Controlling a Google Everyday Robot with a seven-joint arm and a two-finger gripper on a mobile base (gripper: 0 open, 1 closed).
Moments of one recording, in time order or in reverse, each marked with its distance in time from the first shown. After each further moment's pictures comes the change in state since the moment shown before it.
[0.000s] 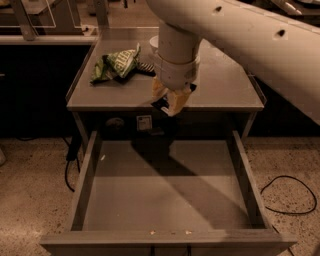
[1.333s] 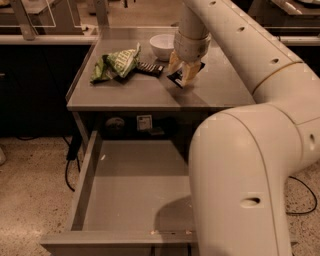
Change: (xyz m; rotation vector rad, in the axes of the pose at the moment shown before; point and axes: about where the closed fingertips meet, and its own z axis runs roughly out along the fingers) arm 0.133 -0.088 0.031 0.041 -0.025 0.047
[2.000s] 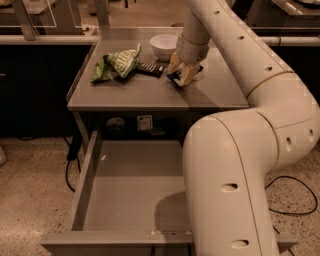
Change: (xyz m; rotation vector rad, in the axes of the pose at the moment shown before) arm 0.020 -0.023 0.024 0.077 -0.062 0.051
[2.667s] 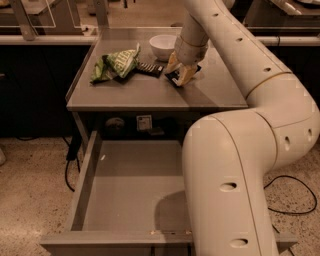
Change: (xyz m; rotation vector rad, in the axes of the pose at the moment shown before) arm 0.003 -0.013 0.008 0.040 0.006 0.000
